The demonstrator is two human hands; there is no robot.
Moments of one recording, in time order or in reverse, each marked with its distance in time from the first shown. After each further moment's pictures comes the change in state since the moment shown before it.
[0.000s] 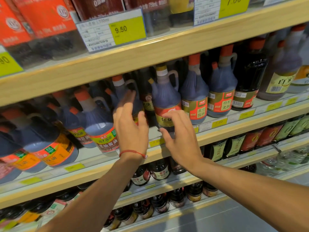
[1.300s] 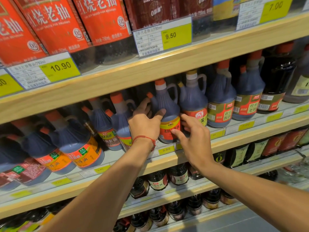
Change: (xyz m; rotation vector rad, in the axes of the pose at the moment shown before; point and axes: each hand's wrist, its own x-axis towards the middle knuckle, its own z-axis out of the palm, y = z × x) left_hand 0.051 -0.048 -0.013 -0.404 -0.240 -0.296; right_hand 0.006 -0.025 0.047 0.038 0.071 0.214
